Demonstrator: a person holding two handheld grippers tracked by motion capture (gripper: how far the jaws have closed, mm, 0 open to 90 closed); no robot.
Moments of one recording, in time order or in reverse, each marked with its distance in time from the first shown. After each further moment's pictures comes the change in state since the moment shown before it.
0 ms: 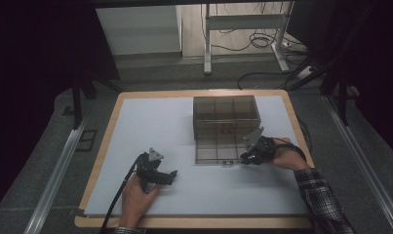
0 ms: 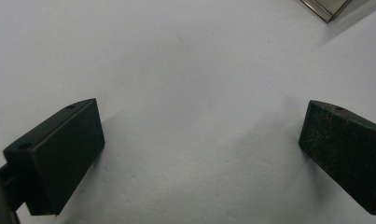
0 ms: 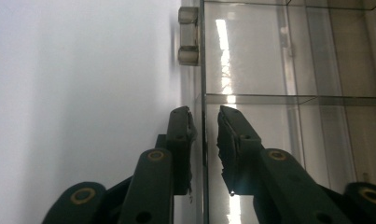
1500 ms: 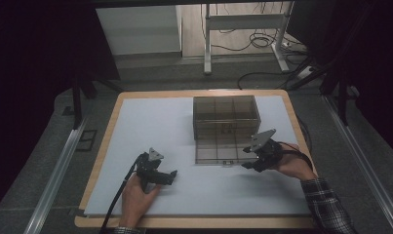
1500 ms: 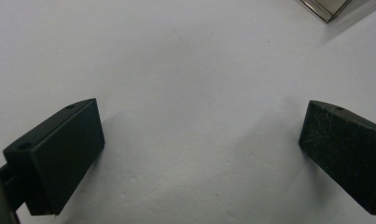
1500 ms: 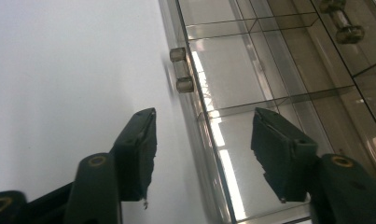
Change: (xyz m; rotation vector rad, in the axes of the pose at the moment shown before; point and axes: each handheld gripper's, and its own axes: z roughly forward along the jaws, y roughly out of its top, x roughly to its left) left arm 0.000 0.000 0.000 0.000 0.001 0.001; right arm 0.026 0.000 -0.021 -0.120 -0.125 0.186
